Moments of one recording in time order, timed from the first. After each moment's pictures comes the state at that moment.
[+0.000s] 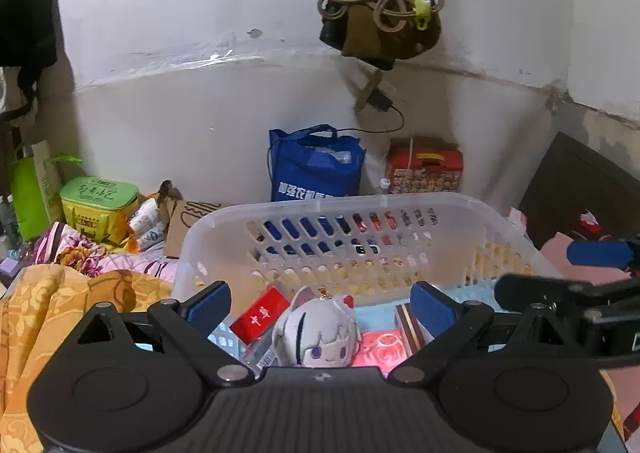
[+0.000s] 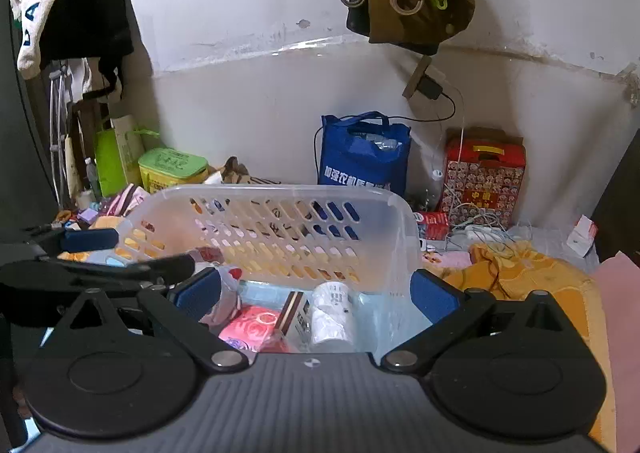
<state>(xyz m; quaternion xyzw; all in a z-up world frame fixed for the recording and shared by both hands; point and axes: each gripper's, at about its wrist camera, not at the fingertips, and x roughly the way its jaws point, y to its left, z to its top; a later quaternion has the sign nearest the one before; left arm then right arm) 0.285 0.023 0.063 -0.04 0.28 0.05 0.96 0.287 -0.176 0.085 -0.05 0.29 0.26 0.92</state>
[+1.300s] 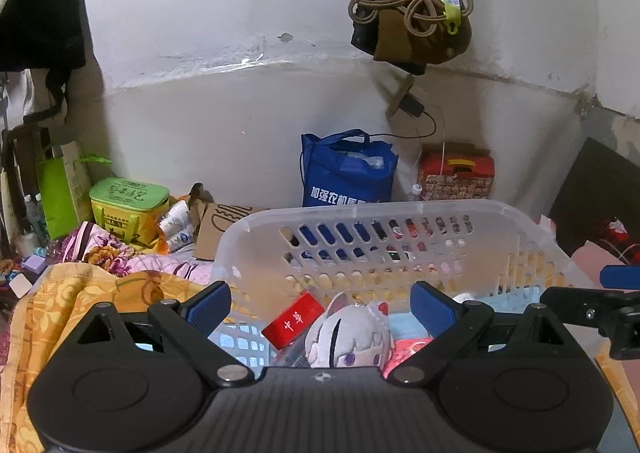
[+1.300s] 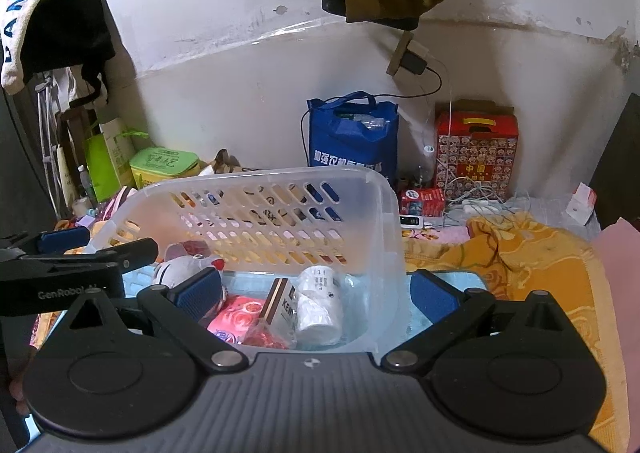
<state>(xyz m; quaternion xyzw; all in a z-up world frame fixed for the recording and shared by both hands) 0.288 0.025 0.063 -0.03 0.28 0.10 0.96 0.299 -0.192 0.077 -0.01 0.32 0.25 0.91</state>
